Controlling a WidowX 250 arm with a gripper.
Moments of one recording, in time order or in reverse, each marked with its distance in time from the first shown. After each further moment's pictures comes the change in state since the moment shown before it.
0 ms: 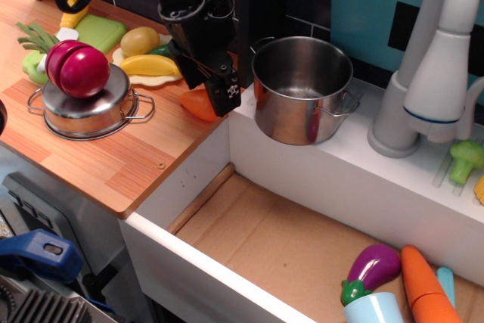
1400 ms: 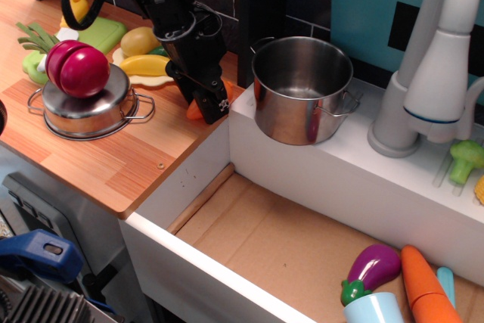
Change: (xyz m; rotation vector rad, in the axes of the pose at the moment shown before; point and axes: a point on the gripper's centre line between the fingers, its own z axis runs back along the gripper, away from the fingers) arm -0.010 0.009 -0.021 -0.019 0.035 0.013
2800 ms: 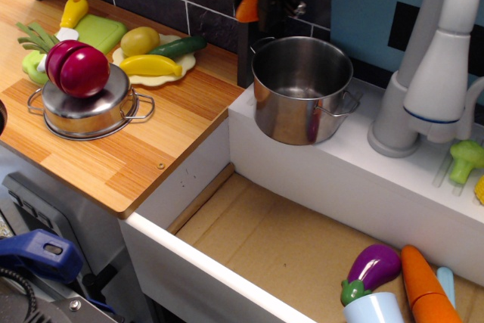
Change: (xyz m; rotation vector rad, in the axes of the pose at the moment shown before) arm 0.079 -0.058 0.097 0.227 -0.083 0.001
